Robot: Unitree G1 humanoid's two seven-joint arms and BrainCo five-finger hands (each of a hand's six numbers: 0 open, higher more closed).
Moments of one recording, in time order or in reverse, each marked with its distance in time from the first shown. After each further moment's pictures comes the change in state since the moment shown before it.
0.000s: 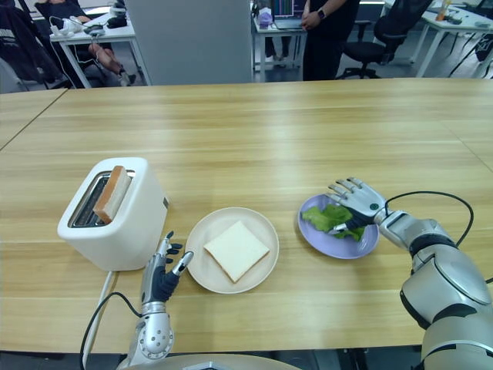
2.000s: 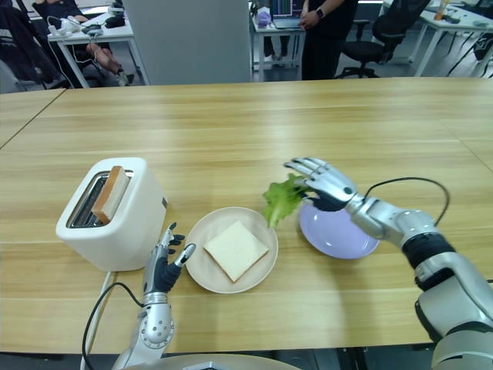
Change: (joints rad) left arm -0.068 0.010 -0.010 -0.005 0.006 0.012 -0.026; right arm 0.176 0.009 -0.253 -0.659 0.372 -0.284 0.249
